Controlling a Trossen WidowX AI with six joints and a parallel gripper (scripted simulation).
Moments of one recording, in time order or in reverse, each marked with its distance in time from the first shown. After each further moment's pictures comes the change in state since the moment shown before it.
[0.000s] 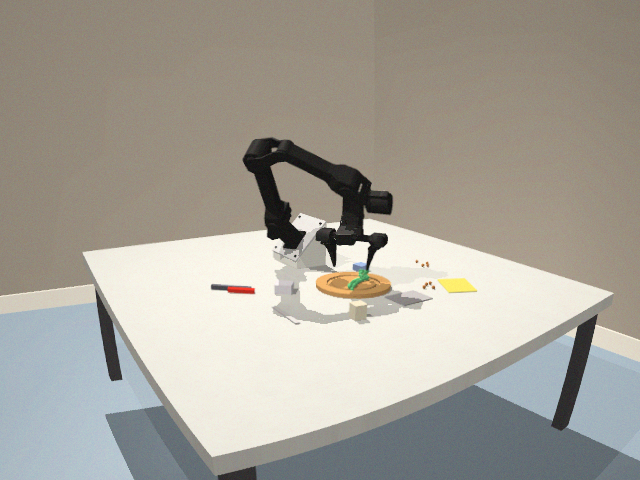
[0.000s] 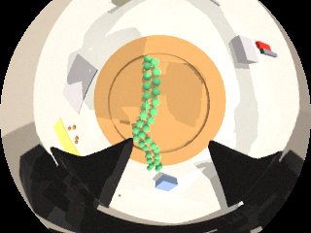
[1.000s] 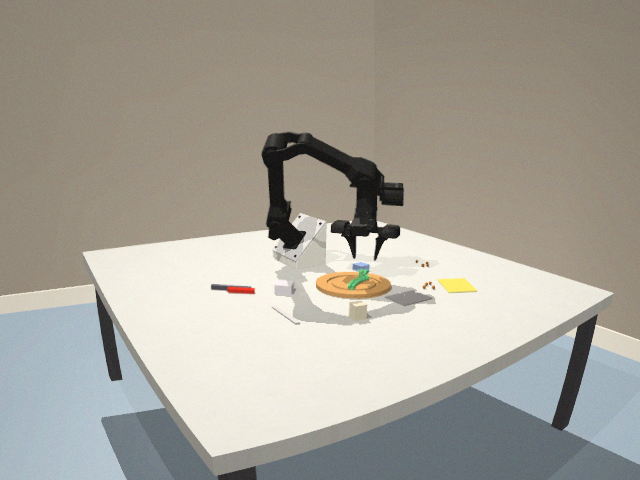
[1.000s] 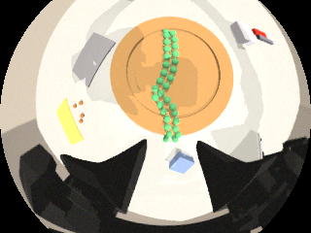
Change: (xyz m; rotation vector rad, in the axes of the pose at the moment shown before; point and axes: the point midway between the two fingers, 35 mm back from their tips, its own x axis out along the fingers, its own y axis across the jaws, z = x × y) arm -0.015 0.024 -0.055 0.011 0.004 0.013
